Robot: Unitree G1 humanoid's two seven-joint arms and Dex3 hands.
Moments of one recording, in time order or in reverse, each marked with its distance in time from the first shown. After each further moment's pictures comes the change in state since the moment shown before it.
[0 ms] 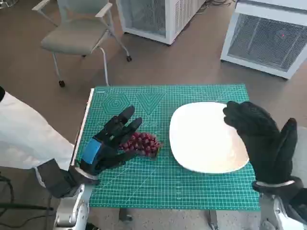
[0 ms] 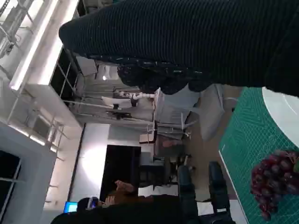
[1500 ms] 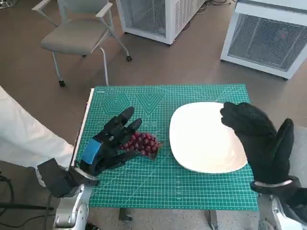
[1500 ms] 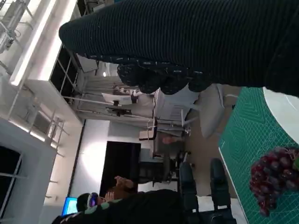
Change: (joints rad) left arm 0.002 0.000 0.004 -0.005 -0.003 0.024 -0.004; right arm -0.001 0.001 0.010 0.013 -0.002 -0.016 0.014
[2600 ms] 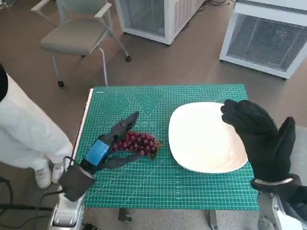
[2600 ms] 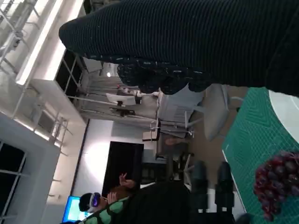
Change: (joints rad) left arm -0.003 0.115 -0.089 -0.022 0.506 -0.088 0.182; right arm -0.022 -0.001 -0.002 0.010 0.000 -0.018 0.003
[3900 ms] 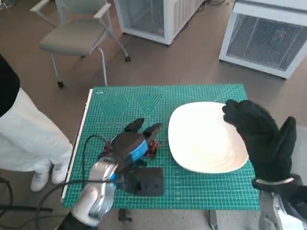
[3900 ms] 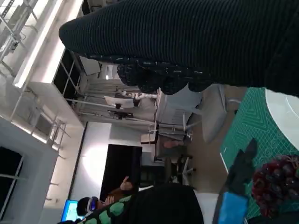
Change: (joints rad) left arm -0.252 0.019 -0.454 0.073 0.712 0.430 0.036; right arm 0.002 0.000 -0.010 0.011 -0.006 0.004 0.000
